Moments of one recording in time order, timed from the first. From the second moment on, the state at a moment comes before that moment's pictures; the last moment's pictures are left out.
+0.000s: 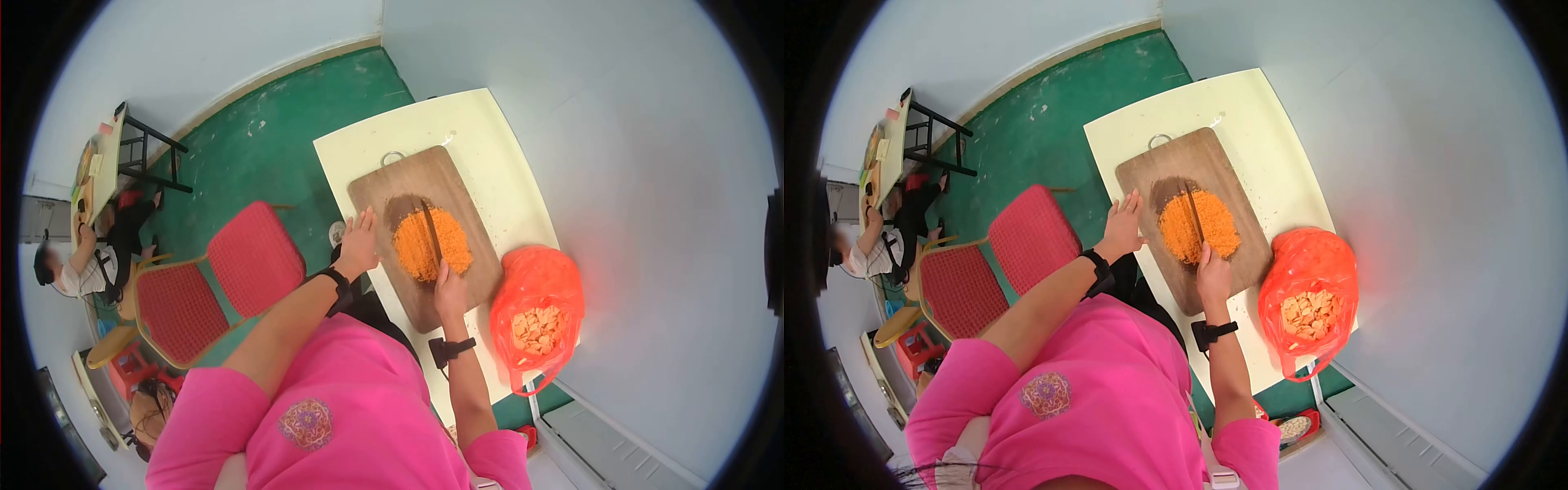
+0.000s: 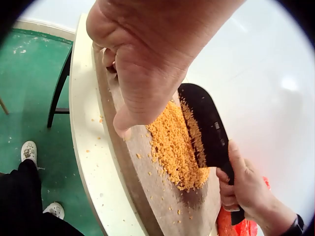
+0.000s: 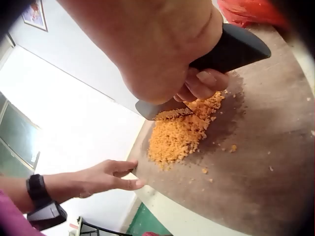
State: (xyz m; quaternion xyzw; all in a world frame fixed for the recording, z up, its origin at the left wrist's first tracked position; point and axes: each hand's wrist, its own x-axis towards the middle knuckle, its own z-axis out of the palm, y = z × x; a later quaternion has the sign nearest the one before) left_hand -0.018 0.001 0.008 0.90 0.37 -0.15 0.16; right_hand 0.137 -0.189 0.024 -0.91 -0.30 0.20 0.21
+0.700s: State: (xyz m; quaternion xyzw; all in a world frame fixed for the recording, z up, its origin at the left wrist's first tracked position) left_hand -0.016 -0.001 0.007 0.90 0.37 -0.15 0.17; right_hand 0.147 -0.198 0.008 -0.91 -0.31 0.20 0.19
